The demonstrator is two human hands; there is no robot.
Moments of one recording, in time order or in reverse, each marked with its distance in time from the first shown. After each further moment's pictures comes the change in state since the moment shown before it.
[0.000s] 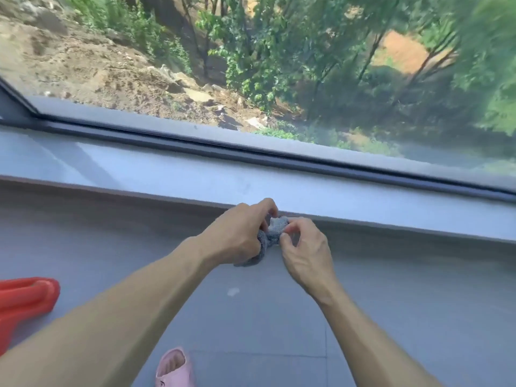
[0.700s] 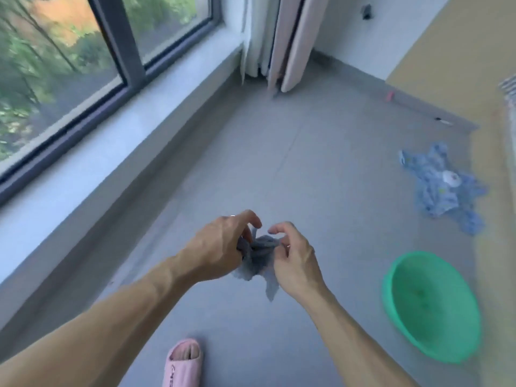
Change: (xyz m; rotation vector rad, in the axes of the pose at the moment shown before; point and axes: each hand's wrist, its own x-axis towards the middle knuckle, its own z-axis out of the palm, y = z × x) left_hand 0.100 0.464 0.515 0.454 -0.679 0.791; right_hand -0.285 0.491 -0.318 0.513 0.739 0.738
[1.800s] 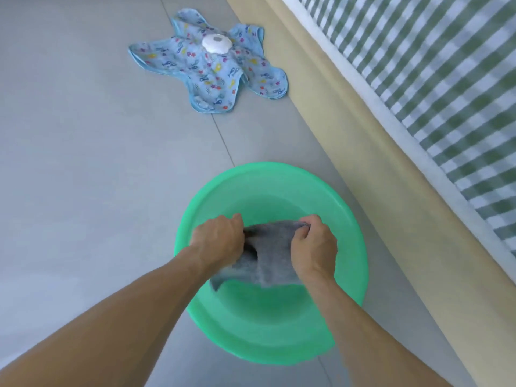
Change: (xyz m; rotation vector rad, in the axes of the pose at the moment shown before) left_hand 0.419 0.261 0.666 0.810 -0.398 0.410; right_hand 0.104 0.704 -0.281 0.058 0.942 0.768
